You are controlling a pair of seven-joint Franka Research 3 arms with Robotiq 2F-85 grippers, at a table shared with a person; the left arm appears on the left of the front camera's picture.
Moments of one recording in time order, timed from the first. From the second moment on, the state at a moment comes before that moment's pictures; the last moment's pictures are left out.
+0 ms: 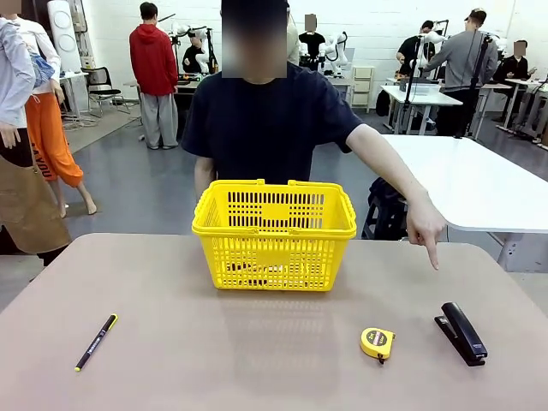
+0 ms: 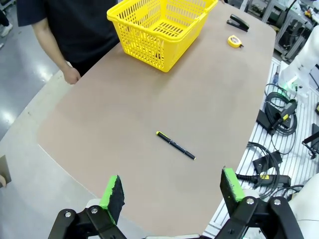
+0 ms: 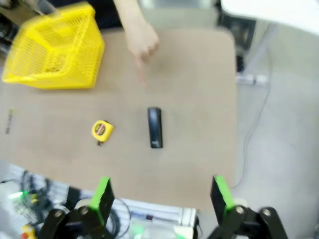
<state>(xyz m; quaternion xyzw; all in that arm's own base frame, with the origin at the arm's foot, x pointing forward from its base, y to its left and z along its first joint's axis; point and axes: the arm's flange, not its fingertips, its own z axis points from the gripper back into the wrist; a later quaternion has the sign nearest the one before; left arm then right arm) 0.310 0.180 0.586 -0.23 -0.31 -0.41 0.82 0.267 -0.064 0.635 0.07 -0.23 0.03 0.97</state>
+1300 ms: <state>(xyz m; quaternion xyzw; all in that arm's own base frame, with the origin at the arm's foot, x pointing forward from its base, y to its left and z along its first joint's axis) 0.310 0.181 0.586 -0.23 -0.31 -0.41 0.82 0.400 -0.014 0.504 0.03 -0.03 0.18 0.98</state>
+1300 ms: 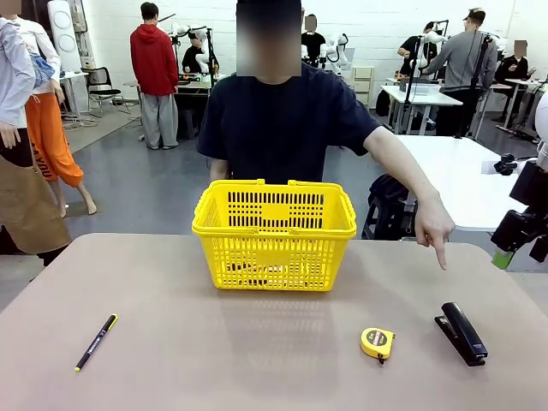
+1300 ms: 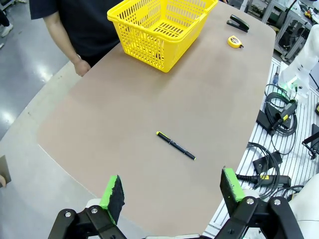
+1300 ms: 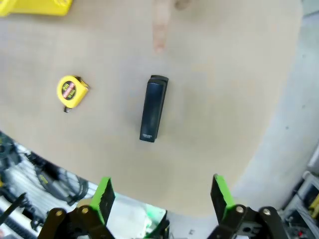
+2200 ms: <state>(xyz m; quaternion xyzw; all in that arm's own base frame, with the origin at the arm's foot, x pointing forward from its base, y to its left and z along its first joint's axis) 0.310 0.181 0.586 -0.23 -0.31 -0.41 0.82 0.428 0.014 0.454 0.01 -0.05 0.19 0.98</state>
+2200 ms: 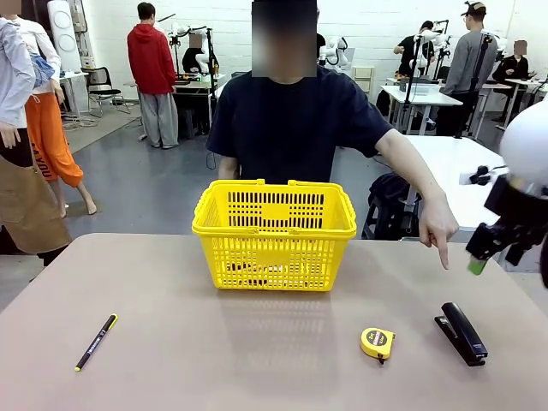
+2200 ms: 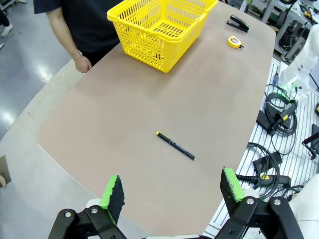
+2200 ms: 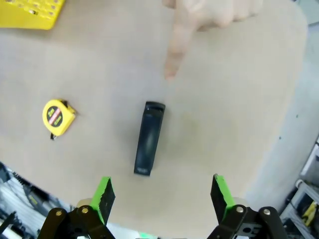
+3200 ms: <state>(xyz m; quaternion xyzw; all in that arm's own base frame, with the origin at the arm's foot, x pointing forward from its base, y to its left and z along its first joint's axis) 0.310 0.181 0.586 -0.23 -0.31 -0.41 0.82 0.441 0.028 0.347 0.01 -0.06 0.21 0.97</state>
